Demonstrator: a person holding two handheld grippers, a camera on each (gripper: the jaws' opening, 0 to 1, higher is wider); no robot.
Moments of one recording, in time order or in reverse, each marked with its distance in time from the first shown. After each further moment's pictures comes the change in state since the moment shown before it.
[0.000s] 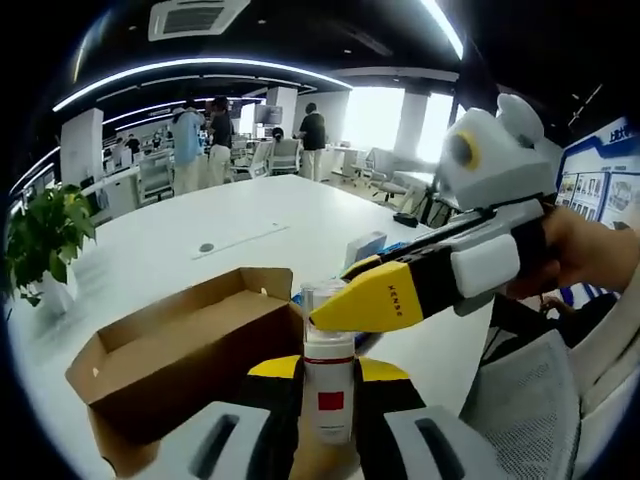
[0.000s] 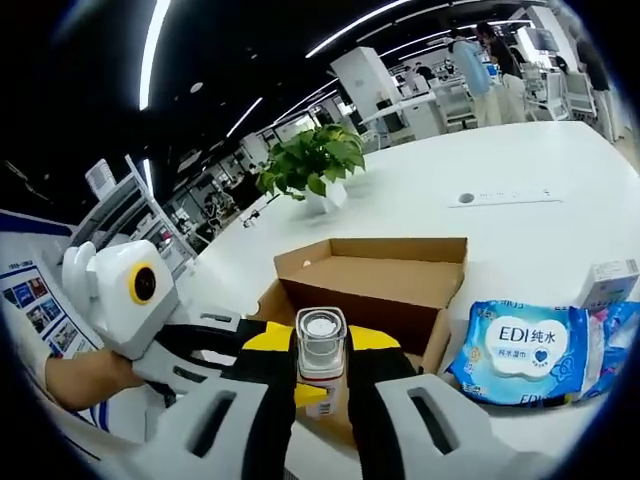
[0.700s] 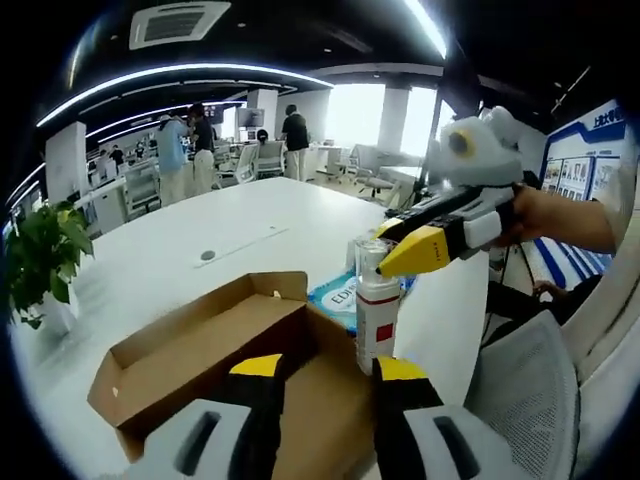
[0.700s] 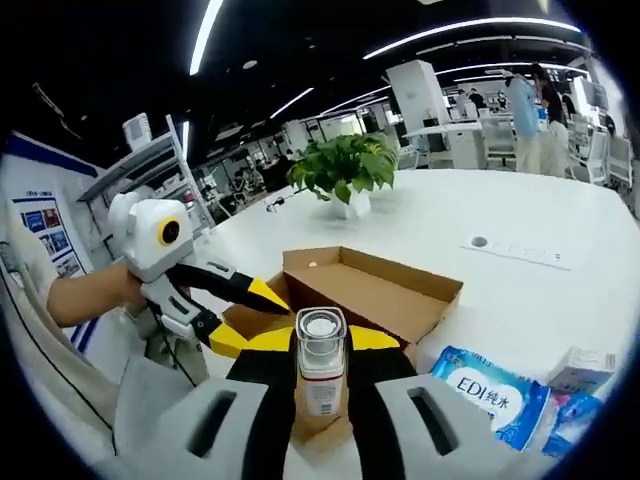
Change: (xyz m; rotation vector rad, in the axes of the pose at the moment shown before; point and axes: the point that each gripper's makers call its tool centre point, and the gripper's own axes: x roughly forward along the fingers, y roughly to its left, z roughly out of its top) left arm -0.030 0.028 0.002 0.044 0.022 -0.027; right arm -0.027 -0.015 0.022 -0.295 0.016 0.103
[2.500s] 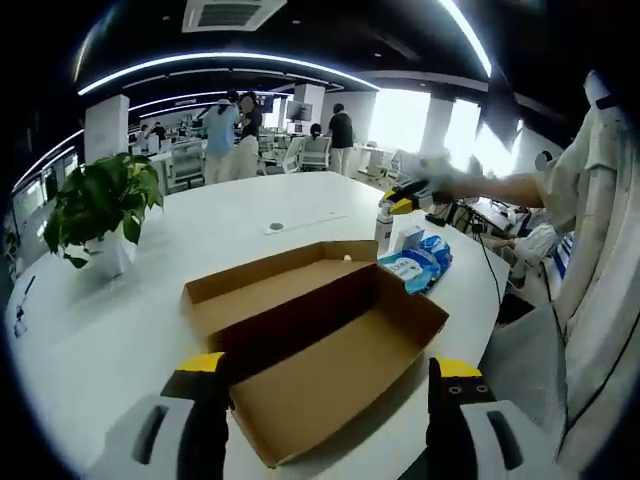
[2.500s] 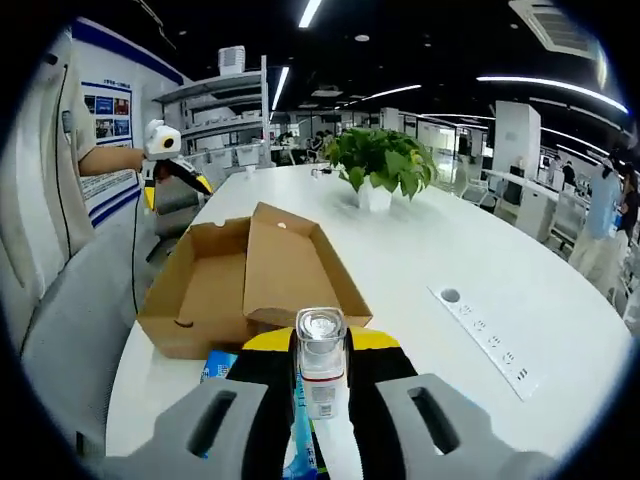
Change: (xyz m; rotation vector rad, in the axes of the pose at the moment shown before) left arm -0.094 0.061 -0.052 -0.143 0.007 0.130; right arm 0.013 -0.166 -0.003 -0.414 0.111 0.234
